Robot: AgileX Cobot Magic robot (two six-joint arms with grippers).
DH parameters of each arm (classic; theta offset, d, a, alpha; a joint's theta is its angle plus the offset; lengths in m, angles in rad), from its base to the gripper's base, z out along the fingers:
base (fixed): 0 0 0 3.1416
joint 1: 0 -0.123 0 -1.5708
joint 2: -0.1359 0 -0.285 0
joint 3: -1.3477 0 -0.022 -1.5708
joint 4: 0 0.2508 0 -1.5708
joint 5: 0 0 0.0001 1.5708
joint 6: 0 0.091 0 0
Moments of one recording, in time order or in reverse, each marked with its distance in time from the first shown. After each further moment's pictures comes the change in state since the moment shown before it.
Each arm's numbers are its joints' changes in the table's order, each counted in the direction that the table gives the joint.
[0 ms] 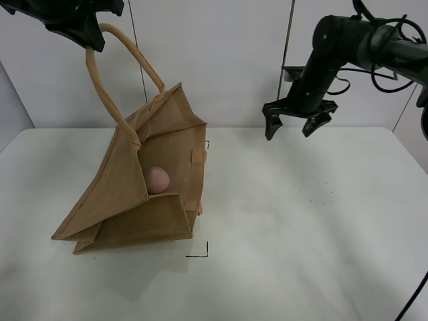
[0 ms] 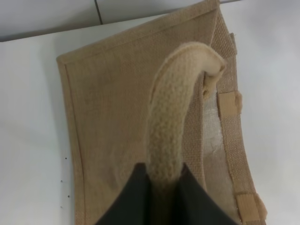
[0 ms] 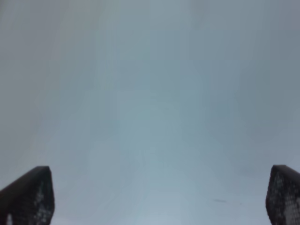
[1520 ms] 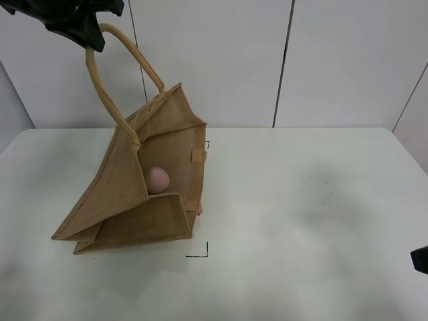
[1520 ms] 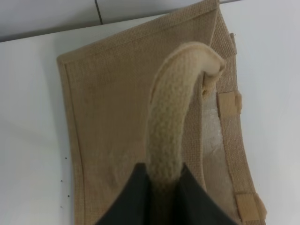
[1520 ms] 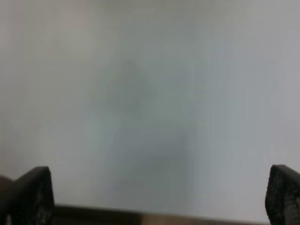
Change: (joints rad) left arm 0.000 0.000 0.000 0.000 0.000 0.000; right arm 0.177 1.641 -1.493 -0.088 -0.149 0.024
